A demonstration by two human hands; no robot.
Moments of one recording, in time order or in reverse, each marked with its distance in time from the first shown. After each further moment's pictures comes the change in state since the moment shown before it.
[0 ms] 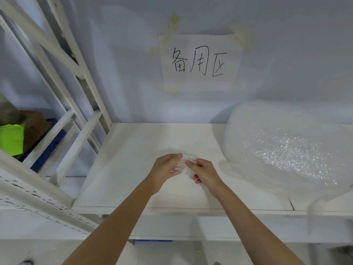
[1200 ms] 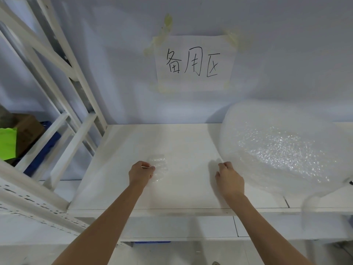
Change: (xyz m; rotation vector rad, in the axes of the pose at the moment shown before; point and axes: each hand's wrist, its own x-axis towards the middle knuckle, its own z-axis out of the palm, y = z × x) left_hand 0.020 -0.029 -0.053 0.472 0.603 -0.047; right_hand 0.001 0.046 -0.065 -1.140 0.413 -0.066
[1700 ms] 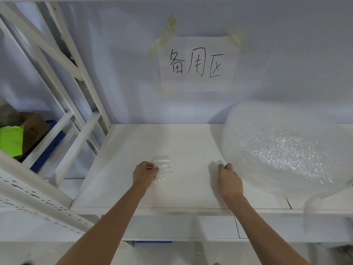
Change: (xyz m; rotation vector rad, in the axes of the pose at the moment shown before) left_hand -0.006 -0.005 0.001 -0.044 -0.050 0.031; right_hand -0.005 -0.008 0.001 -0.100 -0.043 -0.040
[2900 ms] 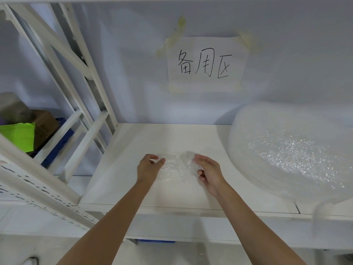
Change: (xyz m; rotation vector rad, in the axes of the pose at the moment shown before) left_hand -0.008 0.020 -0.012 0.024 0.037 0.104; right_hand 0.002 -0.073 -0.022 1.691 -0.354 0.292
